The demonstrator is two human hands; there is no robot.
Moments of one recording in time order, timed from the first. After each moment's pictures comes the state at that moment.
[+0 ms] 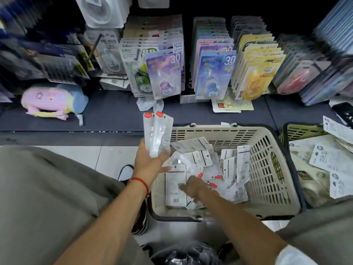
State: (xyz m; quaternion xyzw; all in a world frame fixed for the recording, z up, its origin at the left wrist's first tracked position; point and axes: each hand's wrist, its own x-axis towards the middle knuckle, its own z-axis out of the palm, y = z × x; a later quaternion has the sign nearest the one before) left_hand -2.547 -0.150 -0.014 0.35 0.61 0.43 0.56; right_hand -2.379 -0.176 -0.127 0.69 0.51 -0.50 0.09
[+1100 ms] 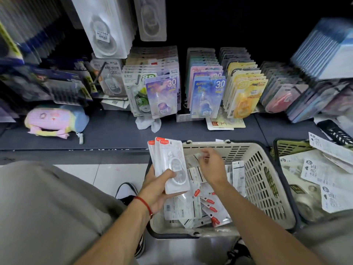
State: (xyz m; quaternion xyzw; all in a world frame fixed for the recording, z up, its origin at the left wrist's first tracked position) left_hand -2.531 -0.168 -0.010 0.23 0.48 0.41 0.74; right_hand -2.328 -0.126 -0.041 0.74 0.51 -0.30 -0.31
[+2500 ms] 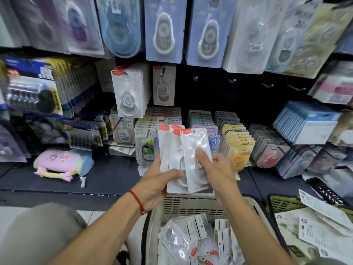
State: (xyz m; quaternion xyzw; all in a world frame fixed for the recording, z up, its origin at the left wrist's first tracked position) left_hand -2.536 -0.104 0.139 0.43 0.31 0.45 0.72; right_hand -2.354 -0.109 0.156 0.59 0.44 -0.40 -0.54
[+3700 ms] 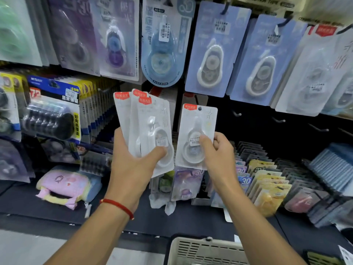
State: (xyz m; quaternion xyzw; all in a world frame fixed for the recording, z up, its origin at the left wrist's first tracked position) left_hand -2.636 -0.026 0.225 0.47 0.43 0.70 0.33; right_hand -2.441 0.031 0.219 0.52 0.55 -0.28 -0.59
